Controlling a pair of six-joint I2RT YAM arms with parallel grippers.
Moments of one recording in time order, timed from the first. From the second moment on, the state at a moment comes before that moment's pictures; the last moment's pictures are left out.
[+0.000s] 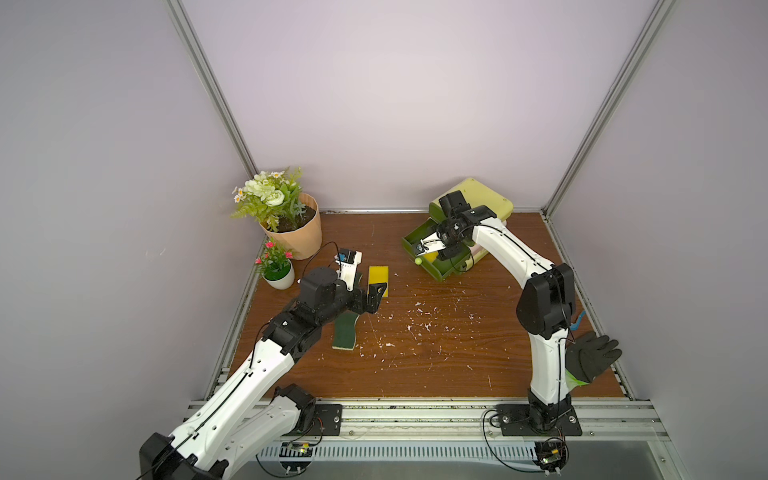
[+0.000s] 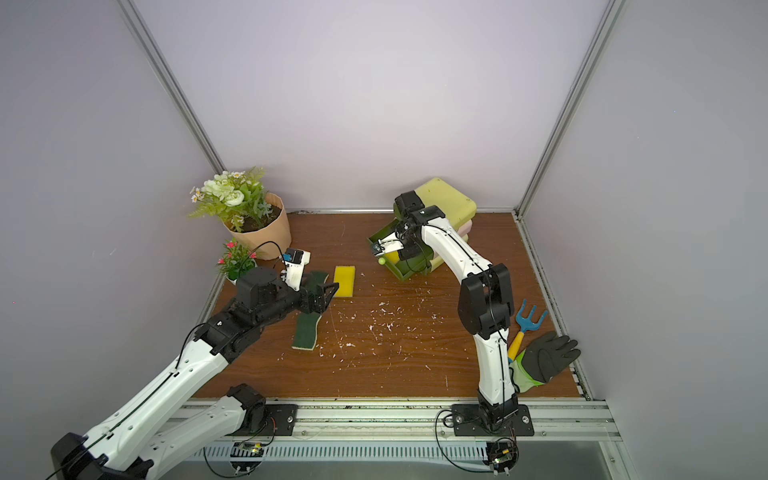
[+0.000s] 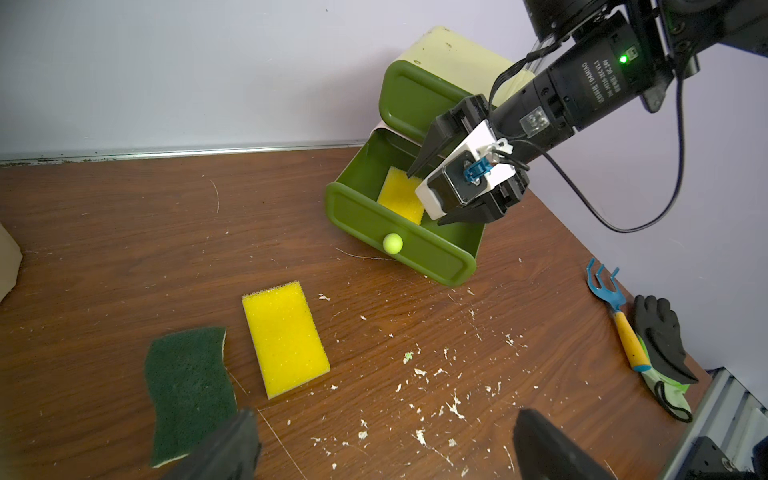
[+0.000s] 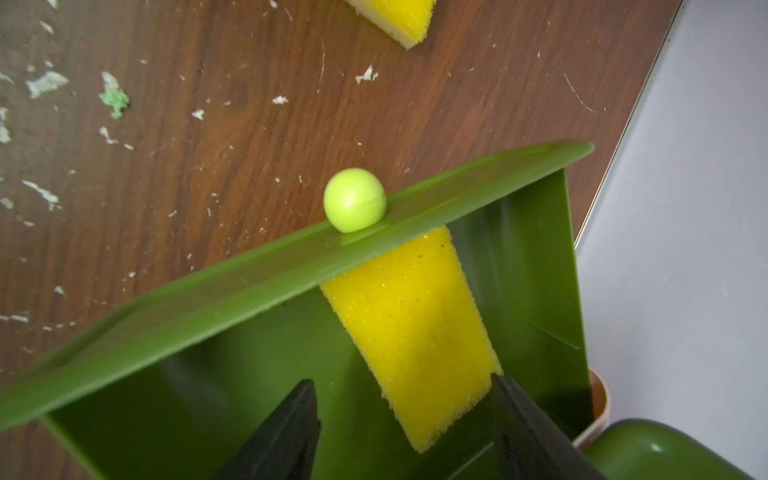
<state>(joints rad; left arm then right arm) -0.49 0.88 0.77 -0.31 0.15 -0.24 0.48 2.09 1.98 -0.91 -0.06 -1.56</state>
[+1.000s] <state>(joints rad) -0.27 0.88 0.64 -0.19 0.41 -0.31 0.50 2.14 1.90 -0.83 0.08 -1.65</state>
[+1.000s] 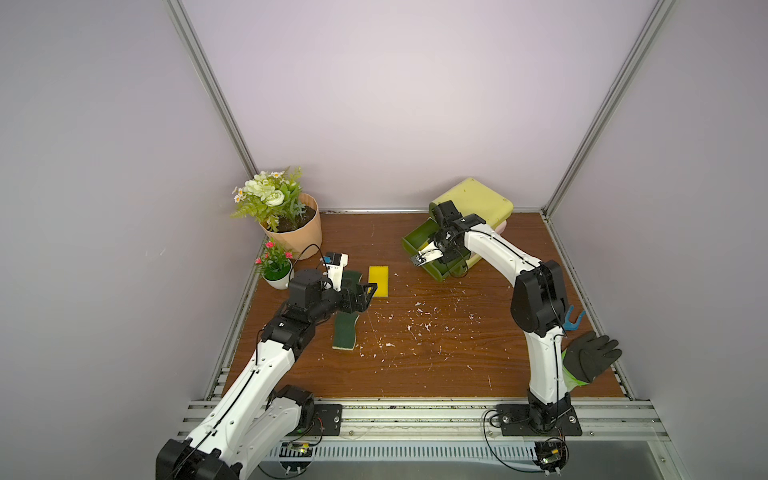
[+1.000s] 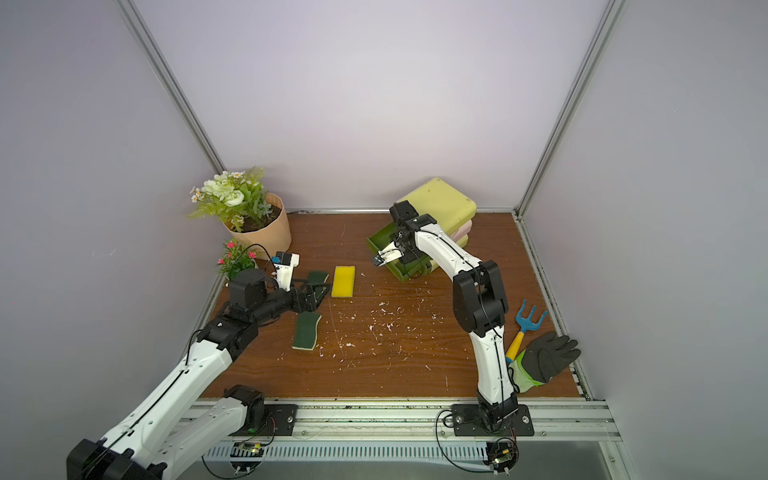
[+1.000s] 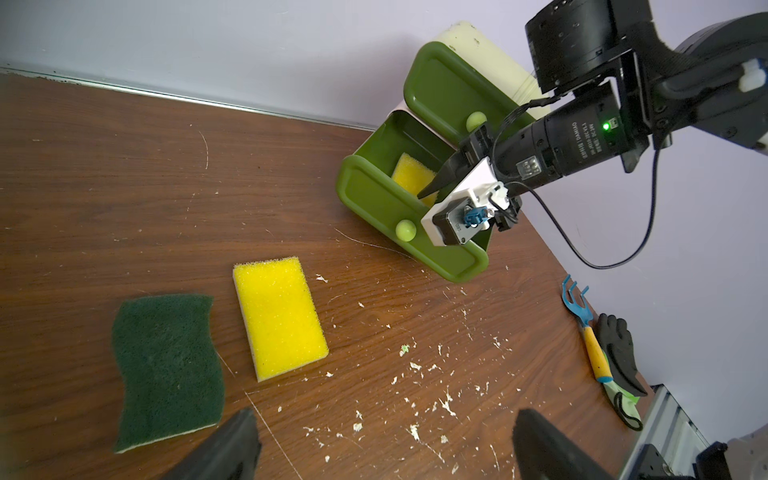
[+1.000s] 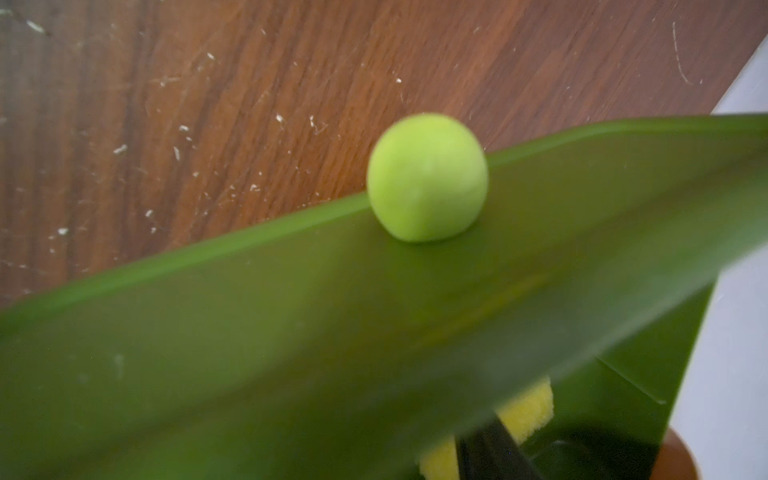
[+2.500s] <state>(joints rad) -0.26 0.88 0.64 -0.19 0.41 -0.31 0.50 1.92 1.61 -0.47 0.02 -1.74</state>
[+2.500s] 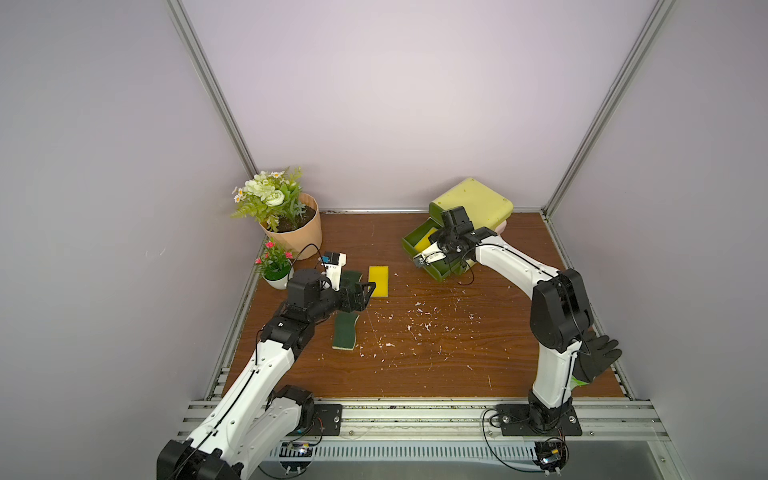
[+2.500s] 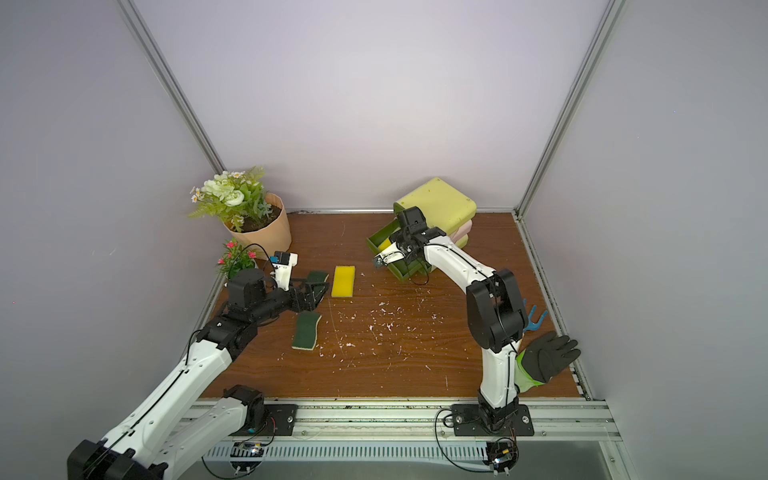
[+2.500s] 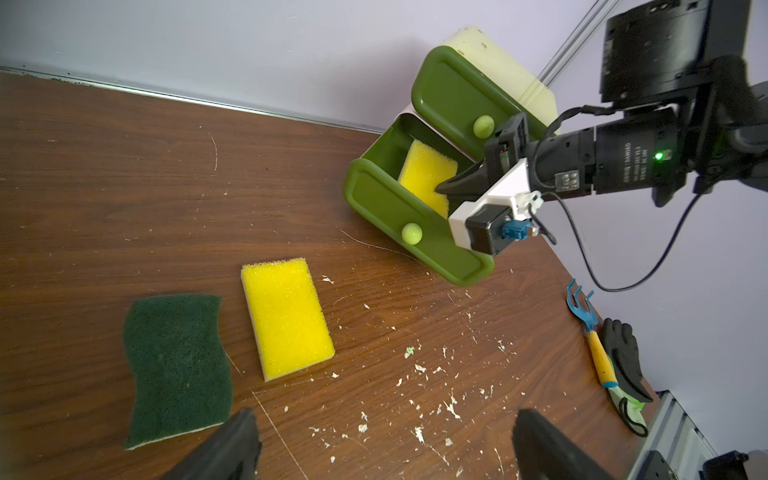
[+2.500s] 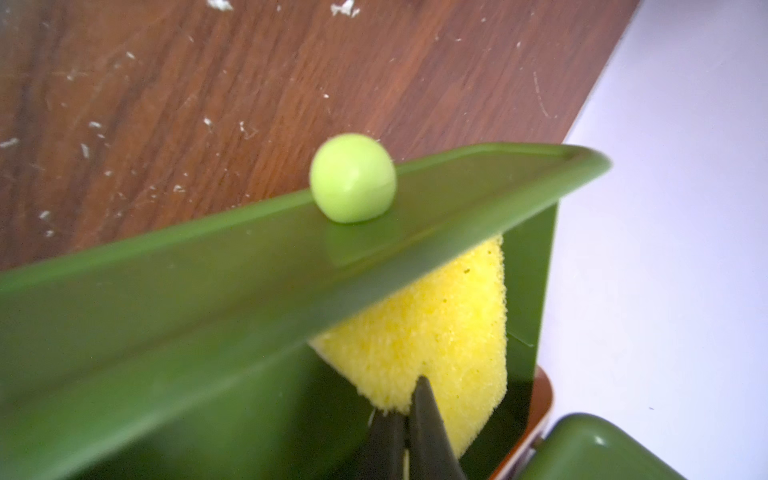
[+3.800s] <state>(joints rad) -0.25 0.76 0.59 -0.13 0.43 -0.31 0.85 1.30 0.96 -0.18 -0.18 -1.50</state>
